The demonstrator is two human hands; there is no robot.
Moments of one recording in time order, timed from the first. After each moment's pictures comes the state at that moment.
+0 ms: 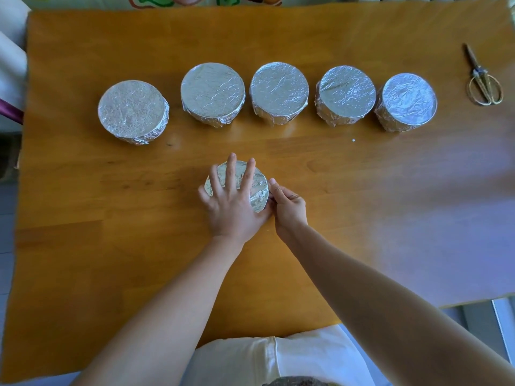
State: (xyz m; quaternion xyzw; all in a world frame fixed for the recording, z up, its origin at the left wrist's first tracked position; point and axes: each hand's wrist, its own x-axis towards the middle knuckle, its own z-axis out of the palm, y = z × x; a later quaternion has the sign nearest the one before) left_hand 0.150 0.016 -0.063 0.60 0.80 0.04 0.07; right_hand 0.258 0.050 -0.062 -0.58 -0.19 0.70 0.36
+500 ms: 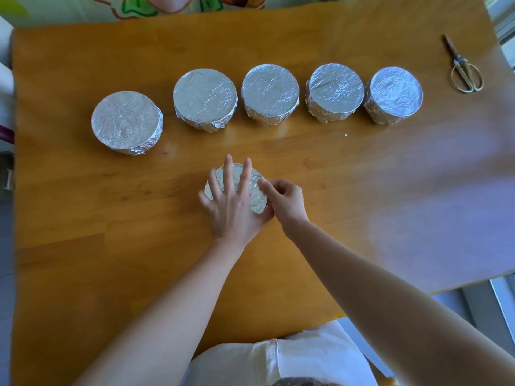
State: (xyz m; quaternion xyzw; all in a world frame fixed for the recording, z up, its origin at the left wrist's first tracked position) left_hand 0.146 0.016 -0.059 0.61 0.79 0.05 0.09; right_hand 0.255 0.054 -0.055 -0.65 -0.37 0.59 0.29
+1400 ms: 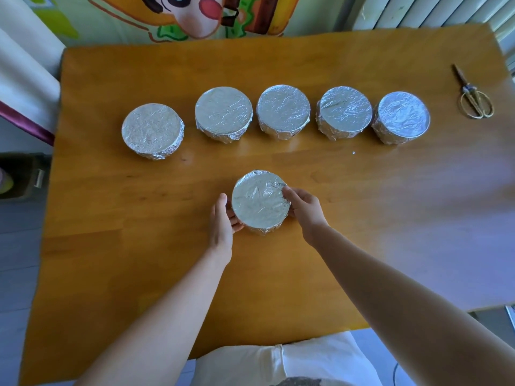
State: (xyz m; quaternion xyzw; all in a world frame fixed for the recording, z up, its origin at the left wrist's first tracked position) left_hand 0.125 -0.002 -0.049 0.06 0.70 0.45 0.55; right_hand 0.285 0.069 -0.065 -0.64 -0.34 0.64 0.26
